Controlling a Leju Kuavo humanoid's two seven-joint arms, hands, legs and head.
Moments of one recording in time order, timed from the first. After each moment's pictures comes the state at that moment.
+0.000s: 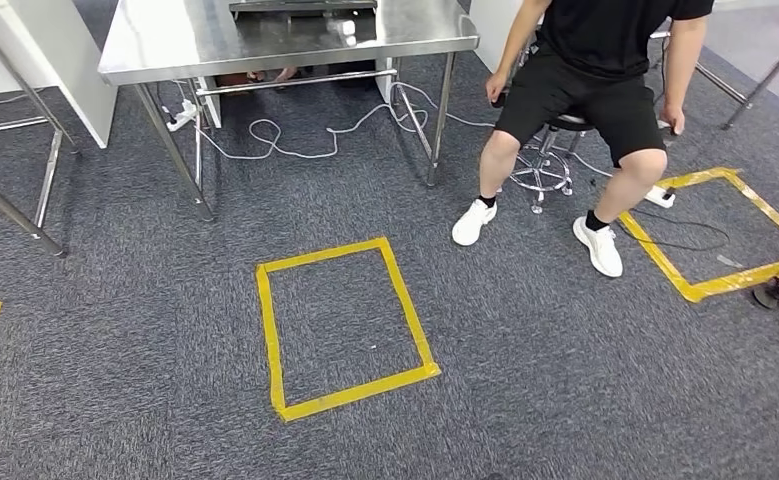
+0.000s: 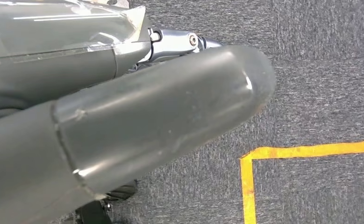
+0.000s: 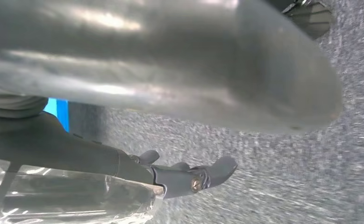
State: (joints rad) left arm -0.18 -0.05 0.97 -0.21 -0.81 0.04 -0.69; right arm -0.06 0.02 0.08 -0.18 0.22 -0.27 0.07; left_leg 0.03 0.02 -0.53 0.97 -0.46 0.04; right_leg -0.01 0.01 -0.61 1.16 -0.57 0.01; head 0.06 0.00
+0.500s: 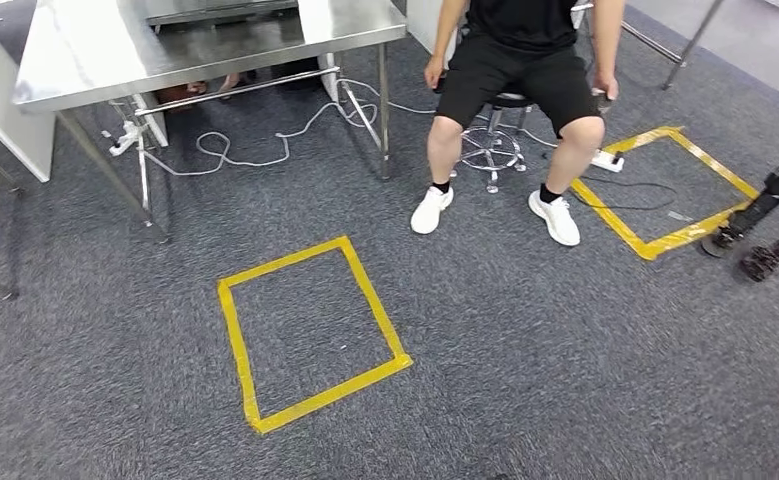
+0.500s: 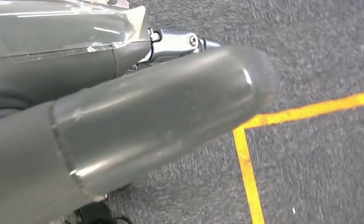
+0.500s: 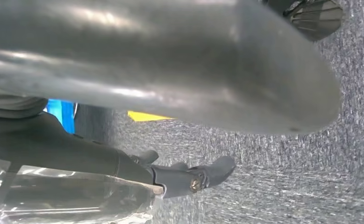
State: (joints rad) left arm -0.19 -0.05 0.97 -0.21 -0.81 0.04 -0.69; right arm -0.06 0.02 0.08 -0.18 0.21 -0.27 0.07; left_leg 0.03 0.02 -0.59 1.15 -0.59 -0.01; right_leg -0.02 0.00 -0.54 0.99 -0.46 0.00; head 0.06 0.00
